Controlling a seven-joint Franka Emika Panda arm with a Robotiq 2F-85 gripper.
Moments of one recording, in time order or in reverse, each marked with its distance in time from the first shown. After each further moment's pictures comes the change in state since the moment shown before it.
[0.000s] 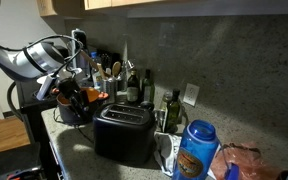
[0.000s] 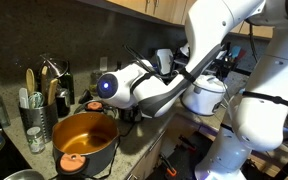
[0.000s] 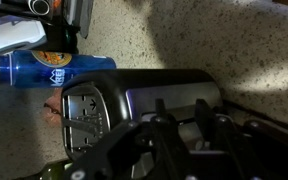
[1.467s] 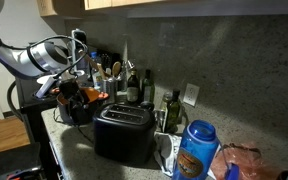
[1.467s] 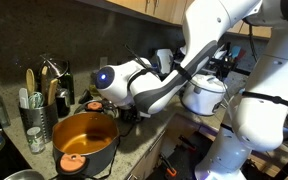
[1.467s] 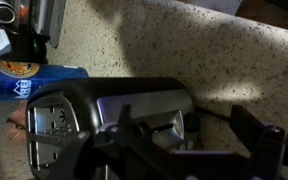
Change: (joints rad) arm 0.002 0.011 -0.029 0.021 0.138 0.039 -0.093
